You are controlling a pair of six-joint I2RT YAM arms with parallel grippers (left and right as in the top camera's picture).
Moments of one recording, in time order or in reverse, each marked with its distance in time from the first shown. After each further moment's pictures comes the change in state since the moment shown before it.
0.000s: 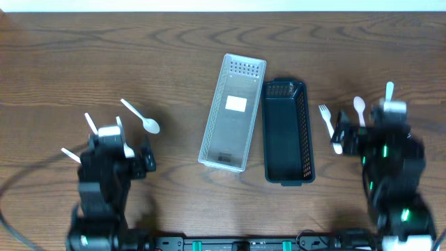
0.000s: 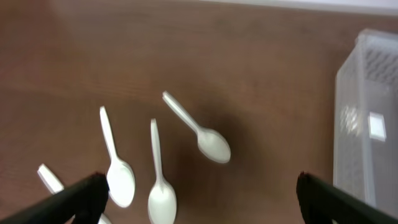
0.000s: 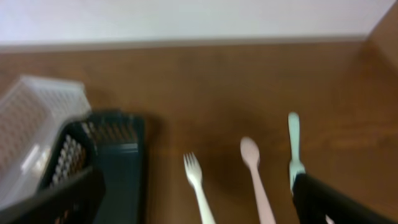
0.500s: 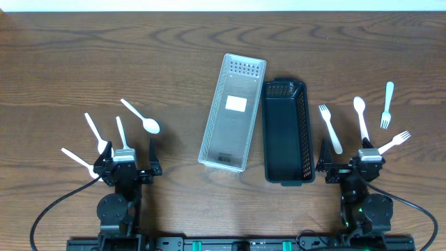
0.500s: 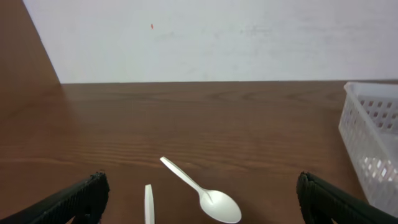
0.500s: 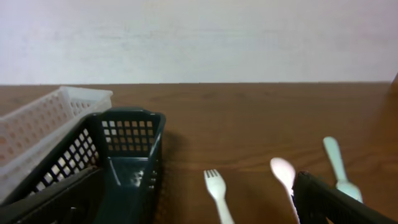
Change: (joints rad) left arm 0.000 -0.597 -0.642 0.552 0.005 0.101; right arm 0.000 -0.801 -0.814 0.461 -0.097 0.004
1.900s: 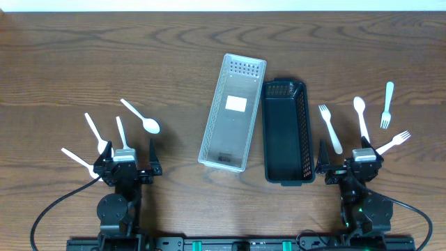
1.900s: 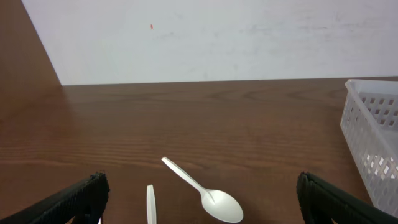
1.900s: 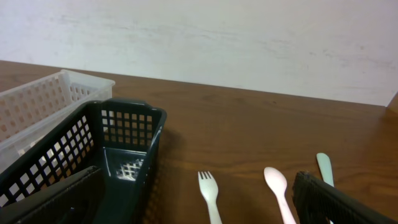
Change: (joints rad) left arm 0.000 0.000 -0.001 -0.002 0.000 0.031; right arm 0.000 -0.005 -0.003 0.005 -0.031 -0.139
